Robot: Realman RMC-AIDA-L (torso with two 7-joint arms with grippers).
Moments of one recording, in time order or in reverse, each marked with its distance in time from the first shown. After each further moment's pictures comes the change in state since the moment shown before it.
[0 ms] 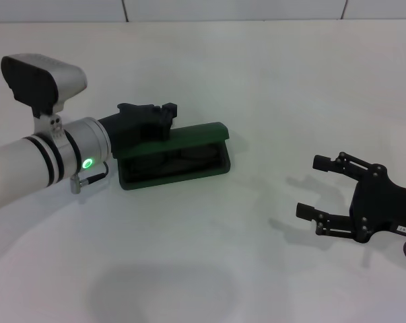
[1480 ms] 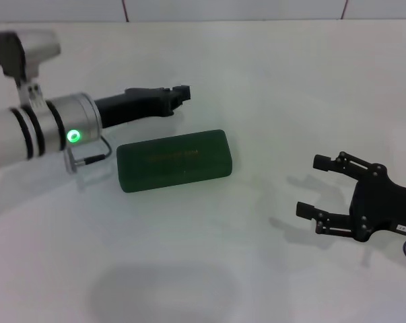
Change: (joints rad) left arm -0.114 0.127 0.092 -0.117 -0.206 0.216 -0.186; right arm 0.001 0.000 -0.001 0.000 0.002 0.007 0.009
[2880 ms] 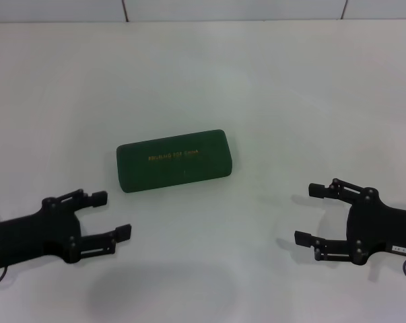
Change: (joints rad) left arm 0.415 -0.059 -0.554 0.231 0.652 0.594 0.325; right arm -0.001 -0.002 -0.008 -0.004 -0.110 0.053 0.018
